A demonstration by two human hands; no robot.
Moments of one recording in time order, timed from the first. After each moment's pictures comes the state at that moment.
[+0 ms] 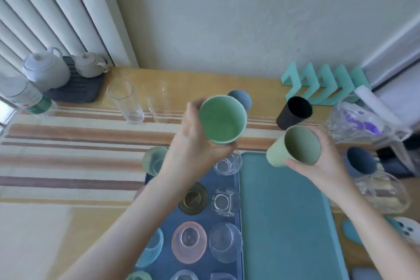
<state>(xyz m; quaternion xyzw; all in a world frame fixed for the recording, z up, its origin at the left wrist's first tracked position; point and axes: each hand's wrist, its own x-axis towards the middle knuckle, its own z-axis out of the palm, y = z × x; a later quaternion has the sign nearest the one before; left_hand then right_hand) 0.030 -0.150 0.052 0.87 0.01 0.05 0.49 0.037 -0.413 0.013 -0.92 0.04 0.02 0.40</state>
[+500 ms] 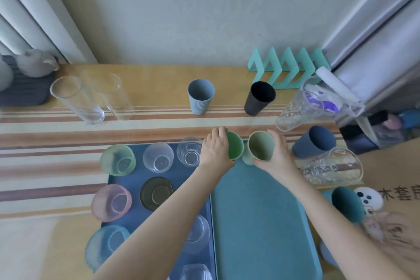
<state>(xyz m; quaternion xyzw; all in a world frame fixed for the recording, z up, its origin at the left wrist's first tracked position) 0.061 -0.285 -0.080 0.95 -0.08 -0.13 0.26 0.032 -0.459 -0.073 -0.93 0.07 0.06 0.34</state>
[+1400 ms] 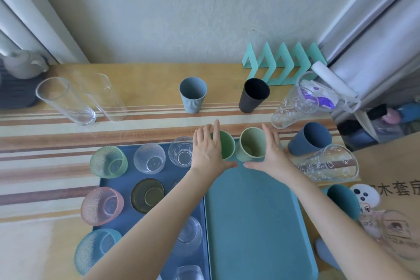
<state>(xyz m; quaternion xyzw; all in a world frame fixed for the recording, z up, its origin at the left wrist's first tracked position) 0.055 -0.289 -0.083 0.97 -0.09 -0.09 0.20 0.037 -0.470 -0.070 -0.93 0.05 0.15 0.34</state>
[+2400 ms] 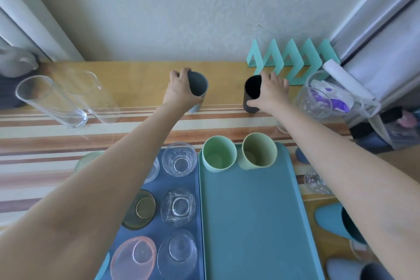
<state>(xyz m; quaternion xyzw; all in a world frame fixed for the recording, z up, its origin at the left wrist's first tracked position) 0.203 -0.240 -0.063 0.94 0.02 -0.07 0.33 0.207 -0.467 -0.061 -1.00 0.03 0.04 0.02</state>
